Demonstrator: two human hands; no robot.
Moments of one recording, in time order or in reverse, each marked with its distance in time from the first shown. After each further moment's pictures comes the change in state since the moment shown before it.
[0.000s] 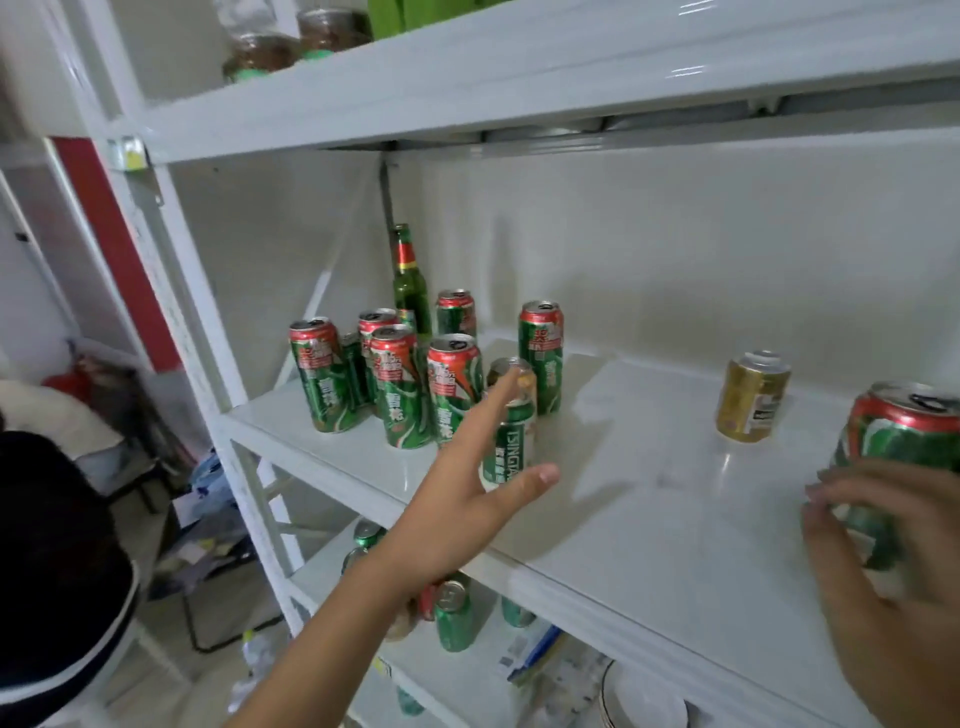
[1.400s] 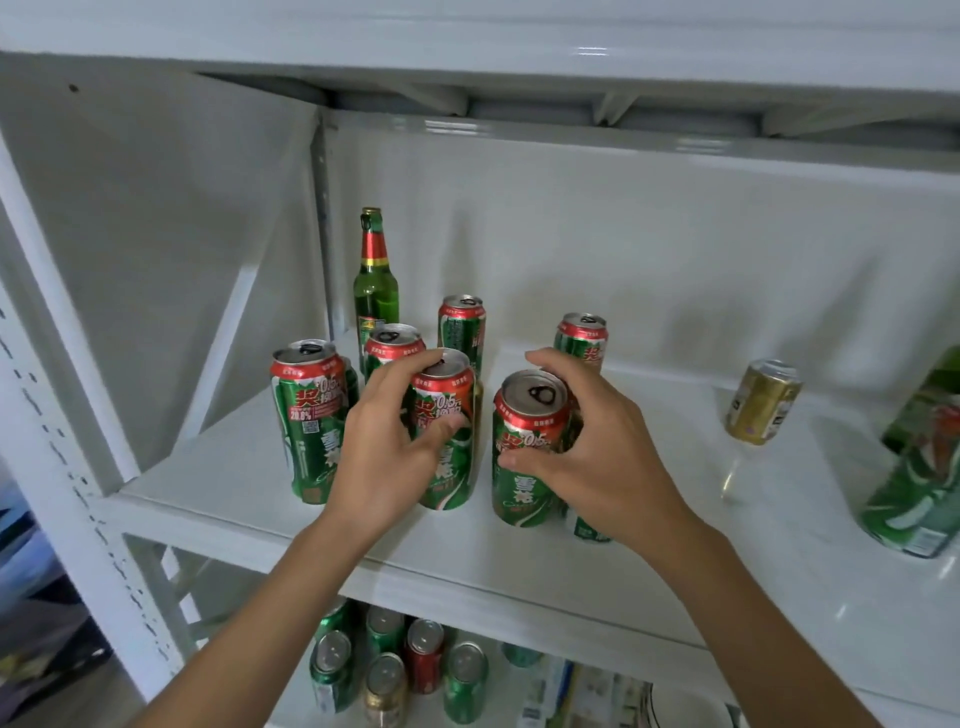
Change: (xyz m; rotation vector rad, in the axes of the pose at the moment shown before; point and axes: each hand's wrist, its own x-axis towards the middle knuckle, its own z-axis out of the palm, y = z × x) left_hand 0.104 -0.163 -0.157 -0.018 0.190 0.140; right_hand 0.060 -0.116 0.286 -0.079 -0.463 0.280
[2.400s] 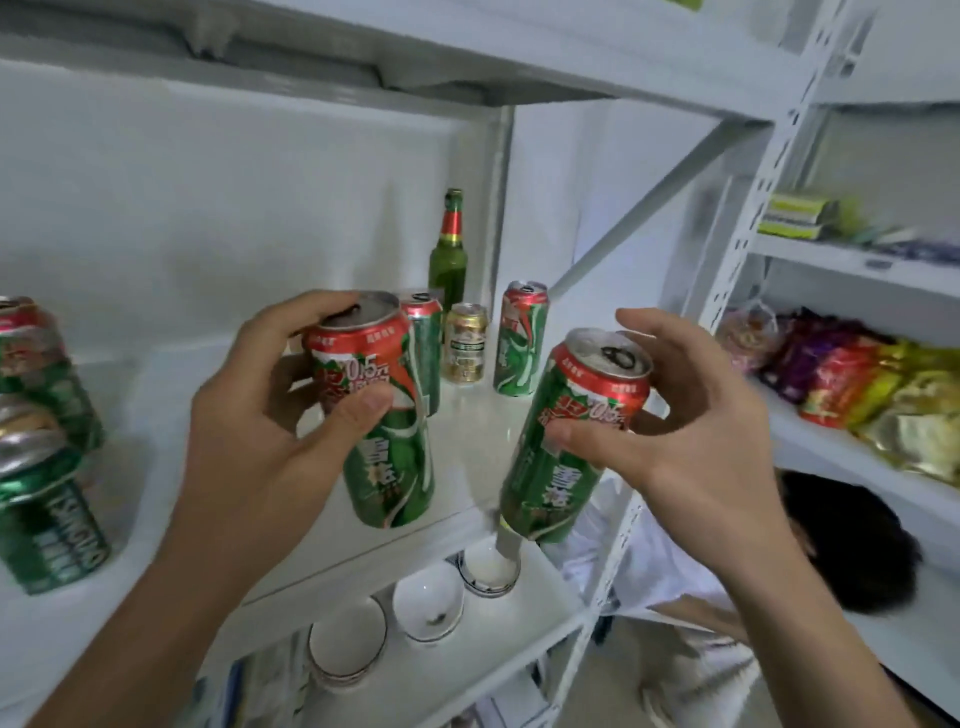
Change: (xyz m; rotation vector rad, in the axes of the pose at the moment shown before) left_hand -0.076 0.228 0.205 -0.754 -0.472 0.210; right_hand -0.250 0.028 -0.284 0.019 0.818 0.358
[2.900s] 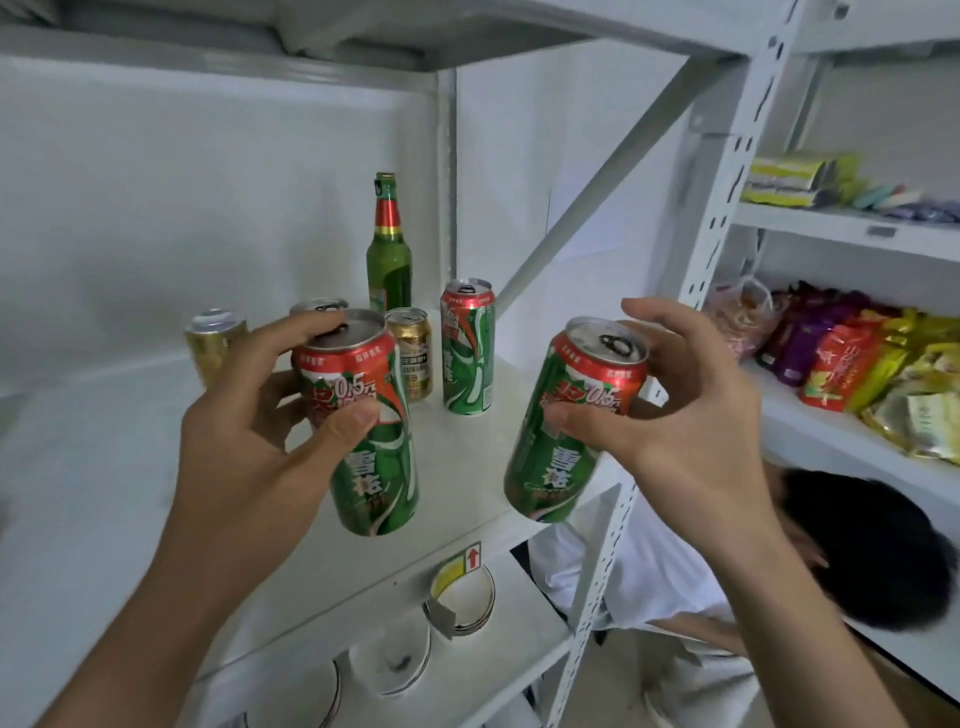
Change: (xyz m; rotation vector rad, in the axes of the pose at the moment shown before) left_hand 0.044 -0.047 0.091 0.011 -0.024 -0.023; right_hand 0.074 0.077 -0.052 -0.022 0.081 0.027
